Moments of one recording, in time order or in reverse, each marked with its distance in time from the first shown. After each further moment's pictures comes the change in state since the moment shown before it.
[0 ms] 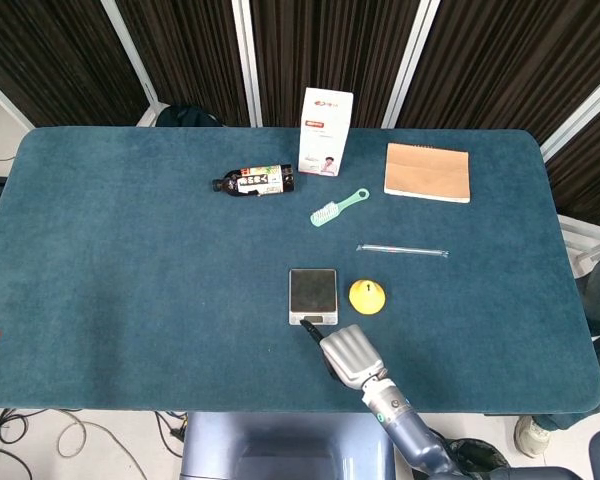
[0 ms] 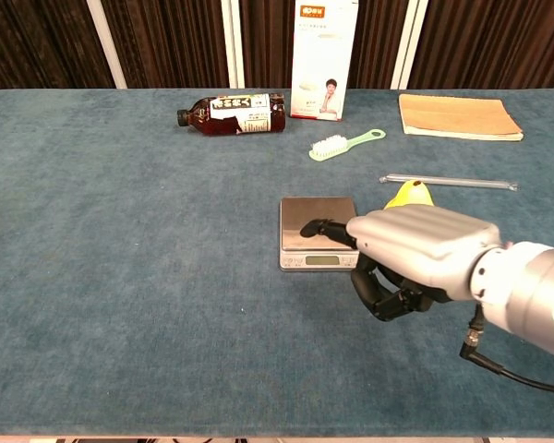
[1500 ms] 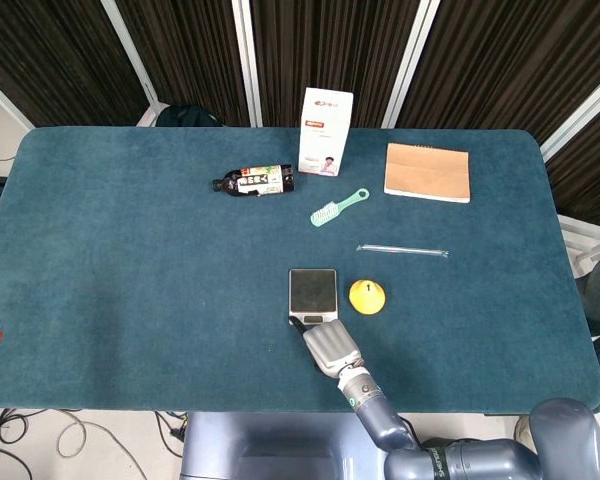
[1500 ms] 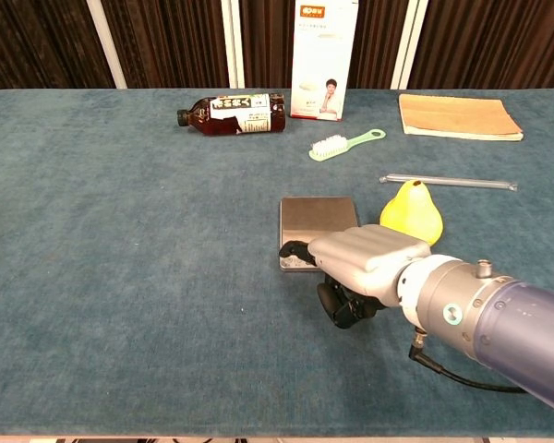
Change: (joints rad) left arm -0.007 -0.012 0.001 0.006 -0.008 -0.004 0.025; right arm 0.170 -0.153 0.009 0.158 0.242 0.037 -0.048
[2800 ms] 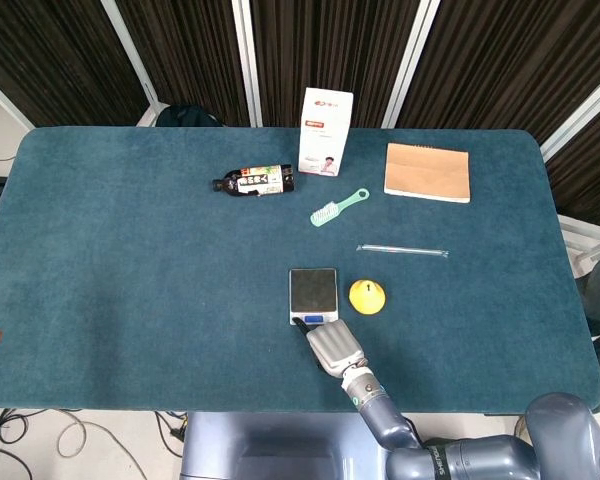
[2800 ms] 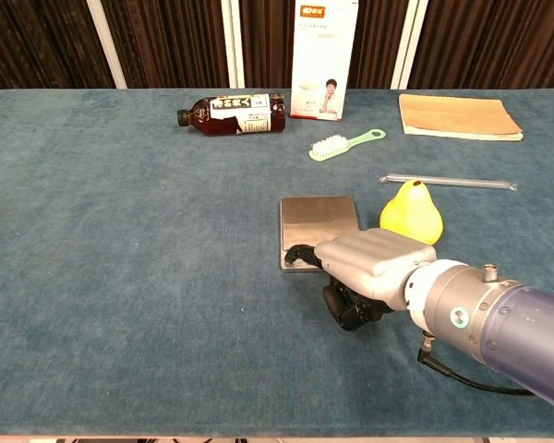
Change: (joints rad) left arm -0.001 -0.004 0.000 0.003 -0.001 0.004 0.007; right arm 0.034 0.007 -0.043 0.022 0.023 0.016 0.054
